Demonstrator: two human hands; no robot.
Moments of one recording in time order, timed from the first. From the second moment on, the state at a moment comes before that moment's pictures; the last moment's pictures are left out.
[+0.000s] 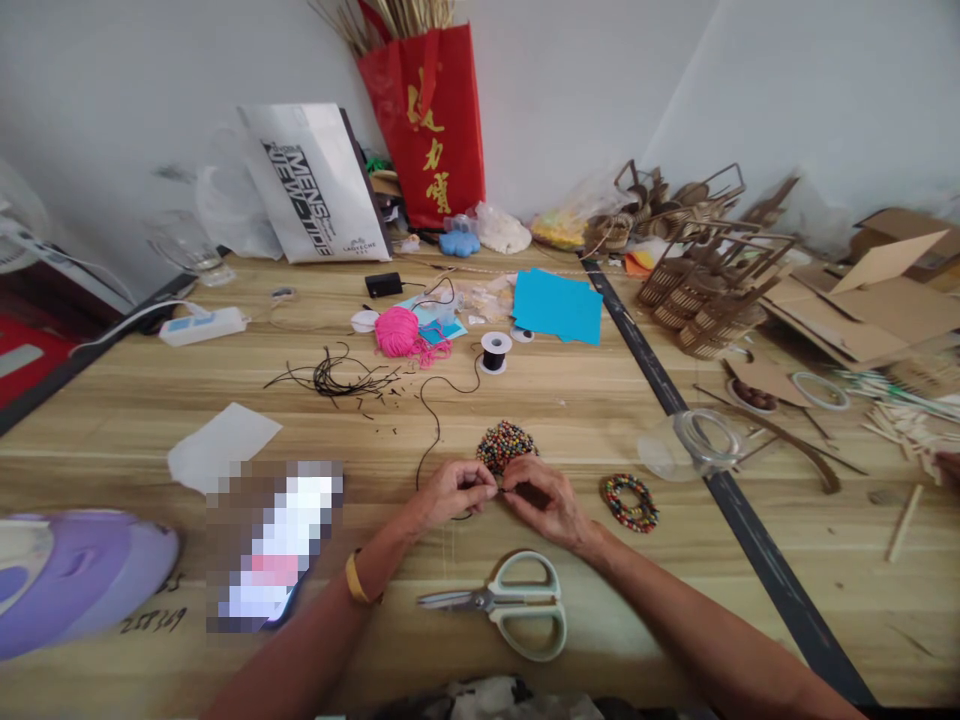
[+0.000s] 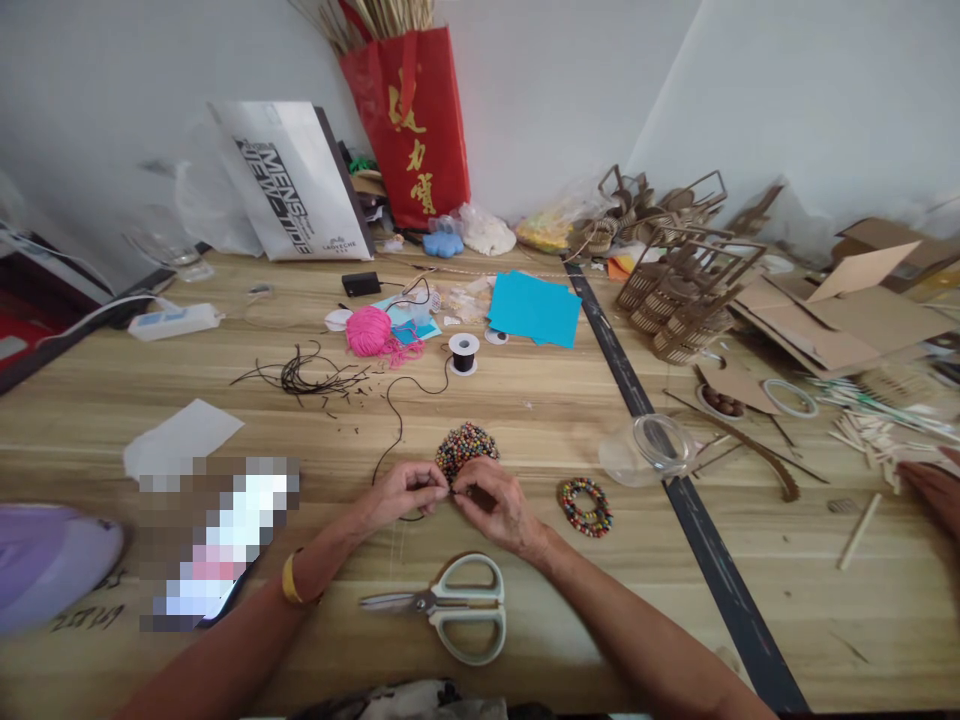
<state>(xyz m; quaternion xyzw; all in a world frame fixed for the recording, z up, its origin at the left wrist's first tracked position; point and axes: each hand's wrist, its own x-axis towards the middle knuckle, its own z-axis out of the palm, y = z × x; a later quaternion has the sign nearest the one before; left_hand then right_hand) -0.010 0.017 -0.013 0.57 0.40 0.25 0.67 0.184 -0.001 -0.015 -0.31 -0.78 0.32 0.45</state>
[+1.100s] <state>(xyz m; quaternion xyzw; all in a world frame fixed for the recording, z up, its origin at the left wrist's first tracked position) -0.010 0.016 -0.008 0.57 0.41 0.25 0.67 0.185 0.000 -0.014 -0.31 -0.78 0.32 0.44</state>
